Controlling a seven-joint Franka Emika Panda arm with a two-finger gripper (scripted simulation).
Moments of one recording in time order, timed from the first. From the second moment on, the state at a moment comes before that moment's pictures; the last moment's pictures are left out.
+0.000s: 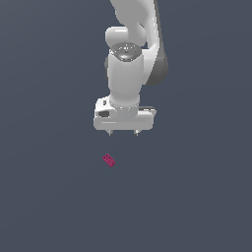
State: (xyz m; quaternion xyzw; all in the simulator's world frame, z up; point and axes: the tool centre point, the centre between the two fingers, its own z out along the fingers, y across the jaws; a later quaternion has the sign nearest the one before) arm 0.021 -0.010 0.207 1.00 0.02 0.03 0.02
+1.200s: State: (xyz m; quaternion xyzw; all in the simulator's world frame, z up) arm 0.024 -0.006 0.218 1.00 0.05 0.04 0.02
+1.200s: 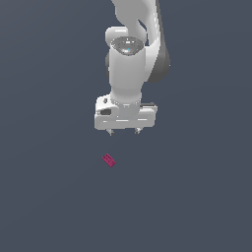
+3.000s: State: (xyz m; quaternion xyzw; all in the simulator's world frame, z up) arm 0.047 -0.081 0.070 0.94 0.35 0.00 0.00
